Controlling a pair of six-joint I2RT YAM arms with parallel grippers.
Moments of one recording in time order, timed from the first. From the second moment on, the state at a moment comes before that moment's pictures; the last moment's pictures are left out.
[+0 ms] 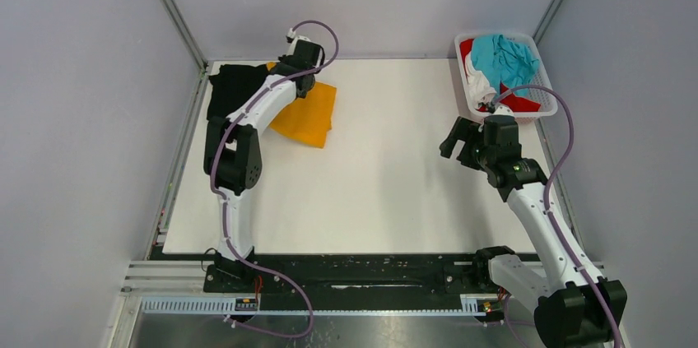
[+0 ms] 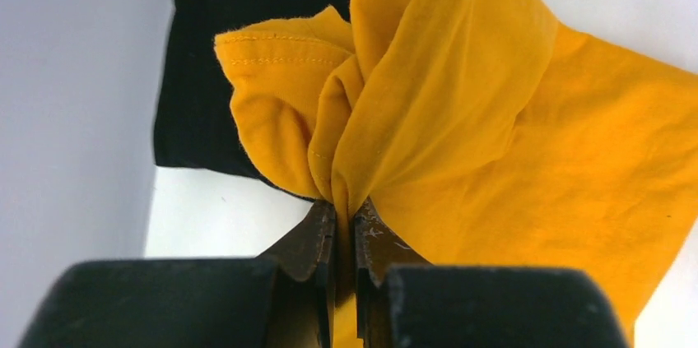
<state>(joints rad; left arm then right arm) -0.37 2.08 1.83 -0.59 -0.68 -0.13 0.16 0.97 0.81 -0.53 -0.01 0.48</state>
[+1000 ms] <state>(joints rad) -0.23 2.17 2.13 -0.48 -0.59 0.18 0.16 1.01 0.80 -0.50 0.09 0.47</state>
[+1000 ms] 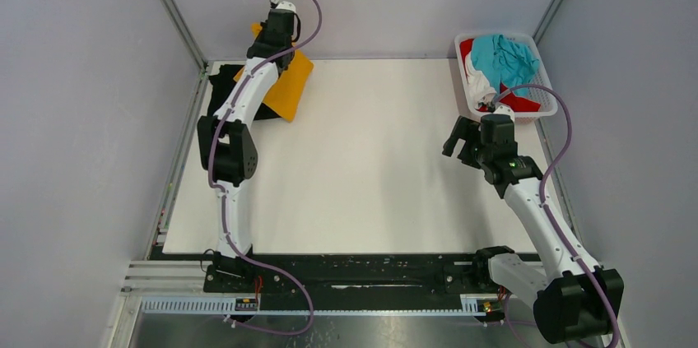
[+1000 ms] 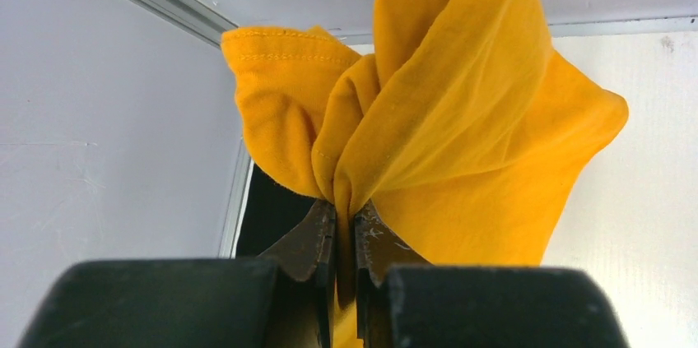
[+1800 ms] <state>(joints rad) -0.03 2.29 2.17 -0.42 -0.48 0.15 0.16 1.04 0.80 -0.49 0.12 0.47</state>
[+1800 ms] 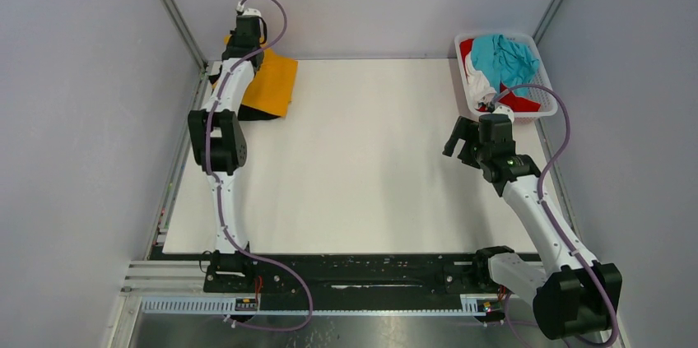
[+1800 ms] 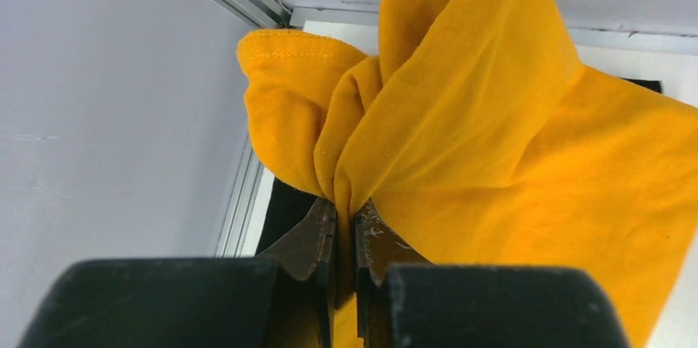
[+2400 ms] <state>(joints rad) 0.07 2.42 2.23 -0.36 -0.45 0.05 0.16 1.07 0.81 -0.50 0.16 0.47</state>
